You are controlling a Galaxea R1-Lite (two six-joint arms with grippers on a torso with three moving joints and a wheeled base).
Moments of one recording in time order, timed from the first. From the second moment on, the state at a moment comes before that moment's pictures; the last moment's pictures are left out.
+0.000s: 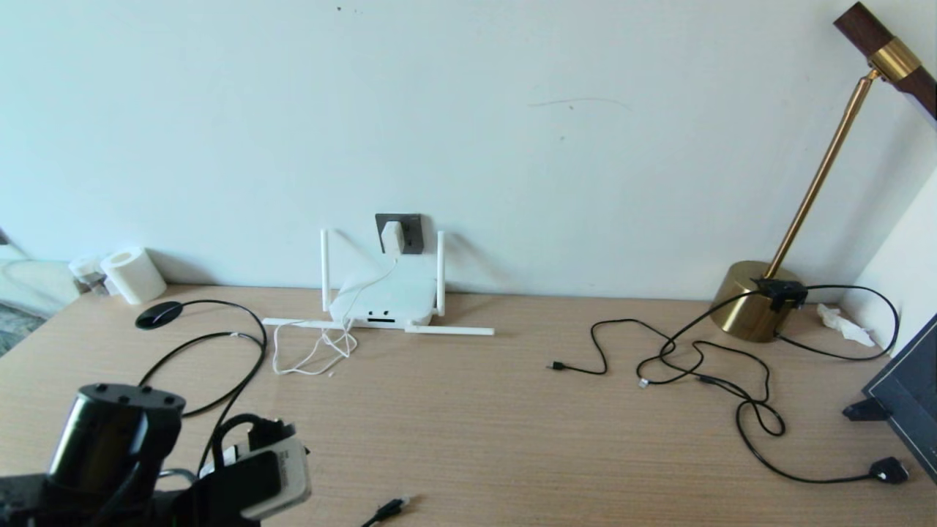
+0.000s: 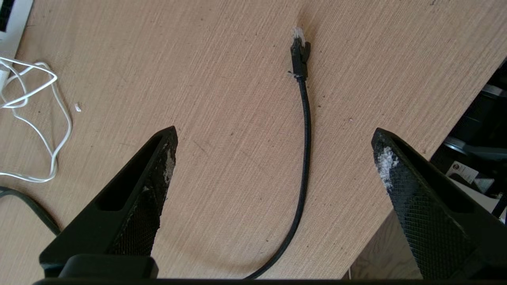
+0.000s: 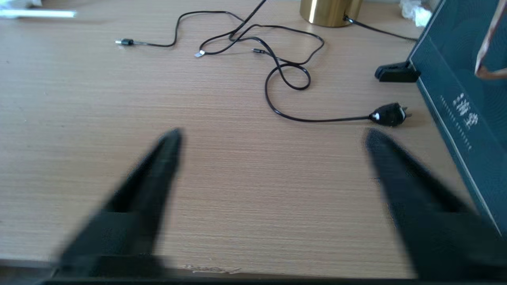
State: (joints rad) left arm -0.34 1.37 -0.37 -0.22 -0.17 0.82; right arm 0.00 0.00 -0.07 0.17 -0.02 0.02
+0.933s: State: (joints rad) left arm -0.35 1.57 -0.60 0.03 -0.14 1.04; right arm 0.00 0.00 -0.07 0.17 -0.02 0.04
